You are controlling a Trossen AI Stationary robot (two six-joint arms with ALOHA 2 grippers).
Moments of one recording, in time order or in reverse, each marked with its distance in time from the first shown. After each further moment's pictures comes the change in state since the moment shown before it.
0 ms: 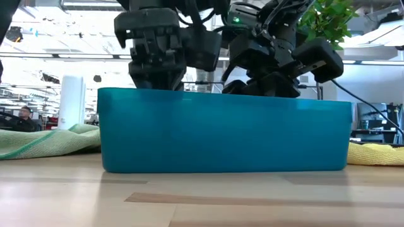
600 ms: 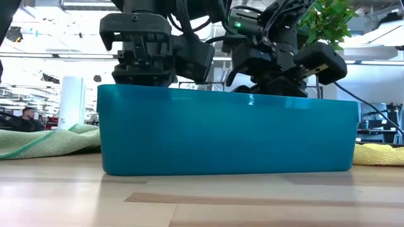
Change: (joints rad) left arm -0.001 0.011 -0.006 -0.010 0.016 -0.071; right arm -0.002 0.001 -0.005 -0.031 0.010 0.054
